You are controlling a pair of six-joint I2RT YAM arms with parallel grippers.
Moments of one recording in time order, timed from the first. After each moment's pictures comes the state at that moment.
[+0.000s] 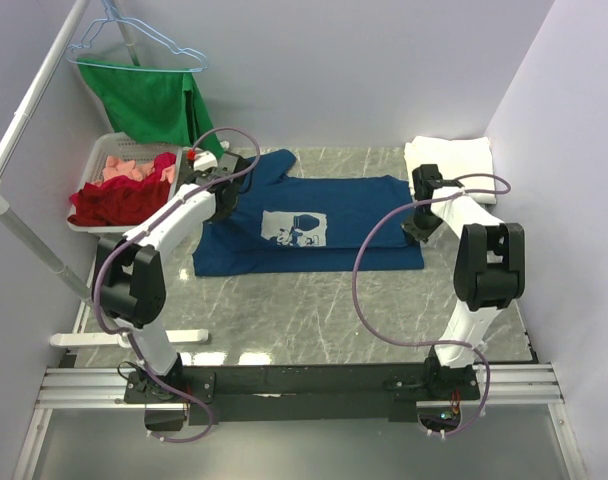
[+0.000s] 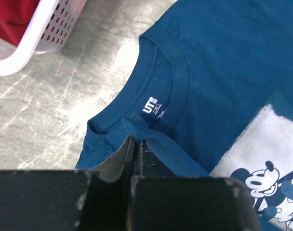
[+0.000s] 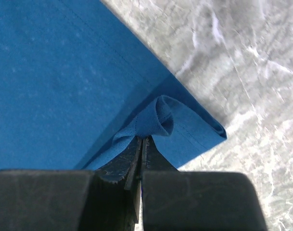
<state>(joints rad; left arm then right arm) -0.39 1.75 1.45 -0.81 -0.63 -0.78 0.03 1.82 1.31 -0.80 0.18 0.85</state>
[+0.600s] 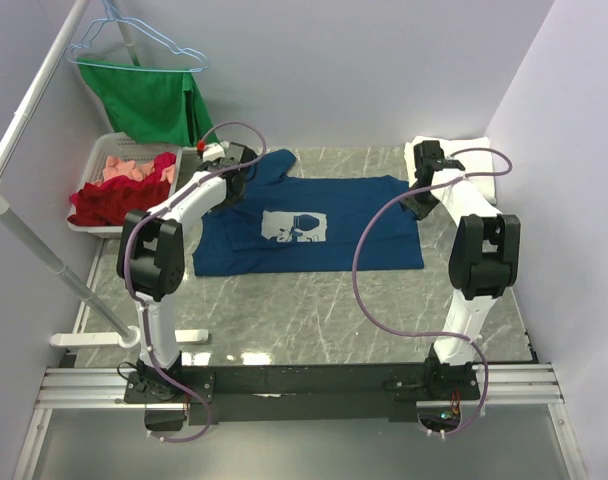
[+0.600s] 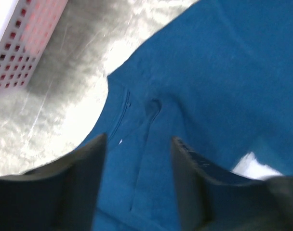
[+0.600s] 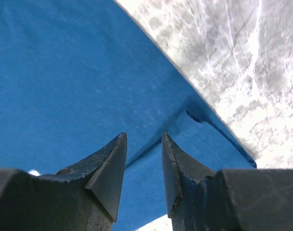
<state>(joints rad) -0.35 1.99 1.63 -0.72 -0.63 -0.73 0.03 1.93 1.55 -0.79 0.21 0.82</state>
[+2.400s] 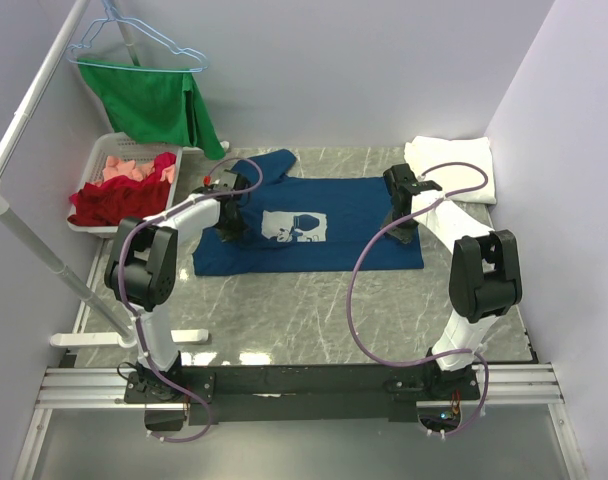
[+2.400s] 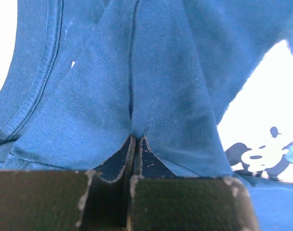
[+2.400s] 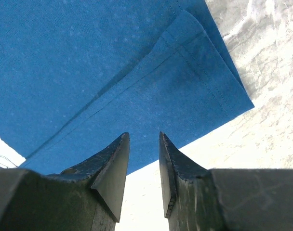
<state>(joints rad) -0.33 1.89 1.30 -0.57 -0.21 -0.72 0.22 1.76 1.30 -0.80 0.27 0.81</state>
